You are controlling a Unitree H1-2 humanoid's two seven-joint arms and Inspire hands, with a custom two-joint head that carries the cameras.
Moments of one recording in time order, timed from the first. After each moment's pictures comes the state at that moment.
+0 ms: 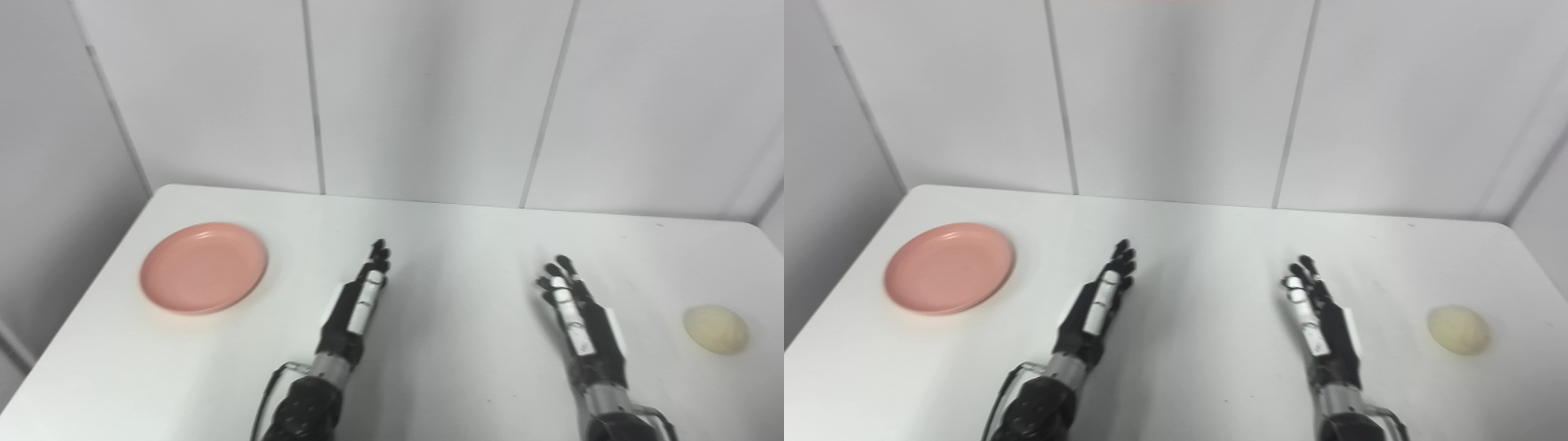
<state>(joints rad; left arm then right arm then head) -0.33 -0.12 -0.12 0.34 0.02 -0.09 -0.04 -0.22 -0.09 -0.10 0.12 0.12 -0.03 0.02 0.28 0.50</state>
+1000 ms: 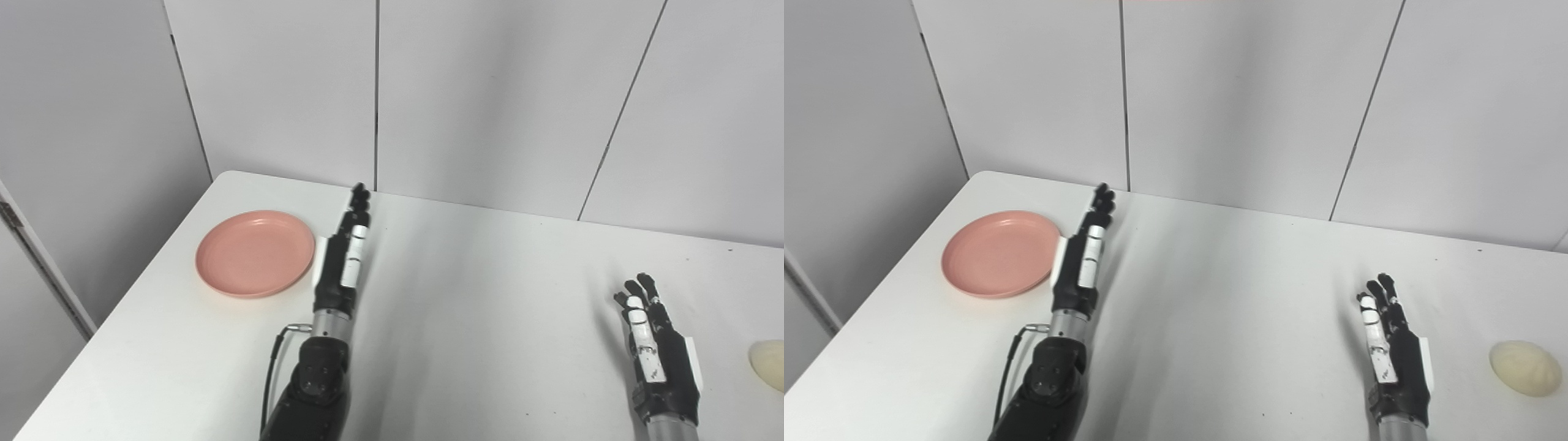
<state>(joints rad) -0.43 -0.04 0.06 0.47 0.07 -0.41 0.21 -0.22 -0.08 -0.12 0.11 0.13 -0.05 0.00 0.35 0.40</state>
